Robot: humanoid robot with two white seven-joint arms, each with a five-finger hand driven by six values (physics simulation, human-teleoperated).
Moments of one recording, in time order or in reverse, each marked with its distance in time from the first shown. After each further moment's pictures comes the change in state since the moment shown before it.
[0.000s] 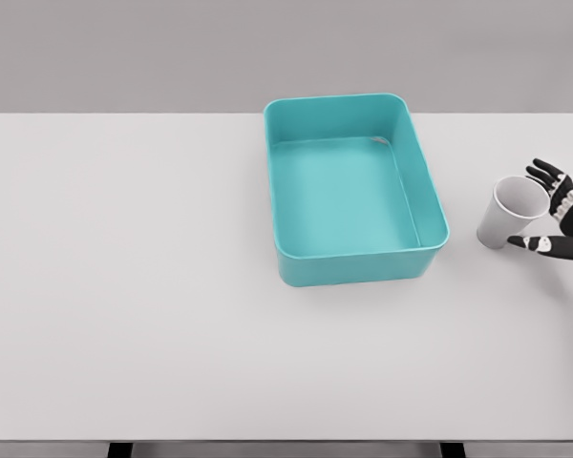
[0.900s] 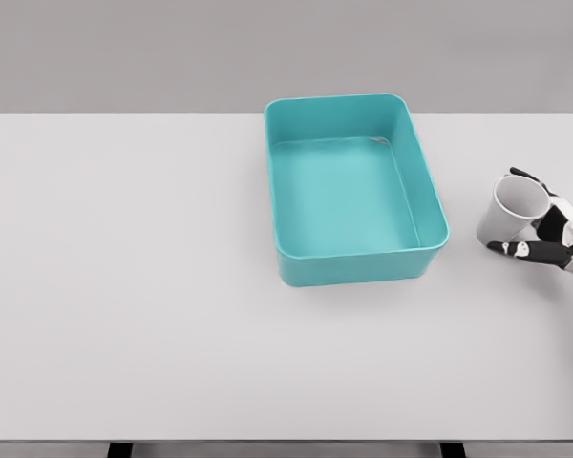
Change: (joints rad) left arm 0.000 0.000 0.000 0.000 0.000 0.000 0.000; right arm -0.029 0.038 0.050 0.050 0.009 -0.004 0.000
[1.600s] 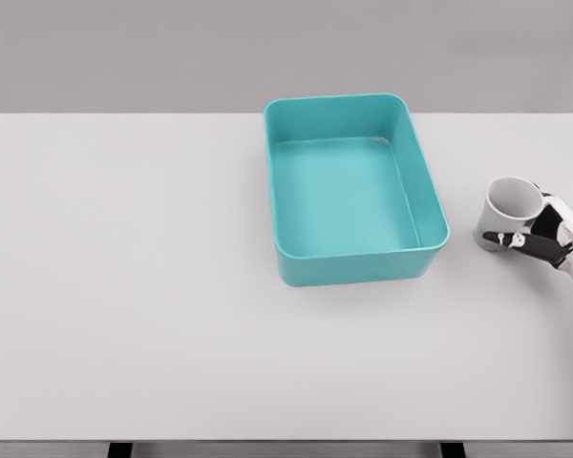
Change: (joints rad) left arm 0.000 0.000 0.000 0.000 0.000 0.000 0.000; right arm 0.000 0.019 -0.007 -0.010 -0.002 0.003 0.000
